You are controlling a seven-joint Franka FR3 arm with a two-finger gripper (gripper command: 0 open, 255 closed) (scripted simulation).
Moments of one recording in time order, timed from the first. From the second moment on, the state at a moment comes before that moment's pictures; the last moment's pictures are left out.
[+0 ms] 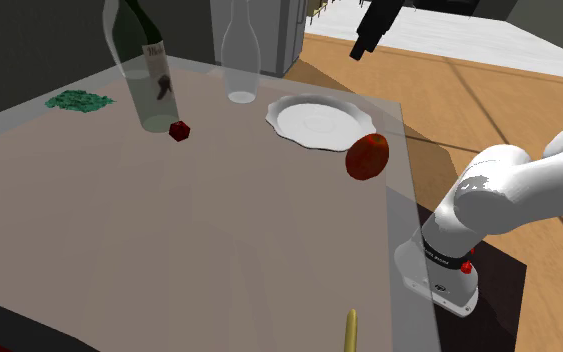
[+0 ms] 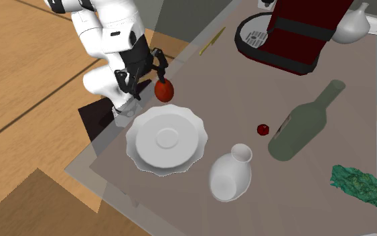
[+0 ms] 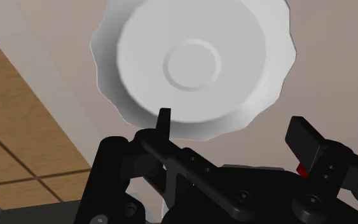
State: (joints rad) arm -0.01 -0.82 0.06 -2.26 0.12 1.67 -0.14
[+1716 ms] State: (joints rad) arm 0.07 0.05 0.45 -1.70 -0.05 1.82 0.27
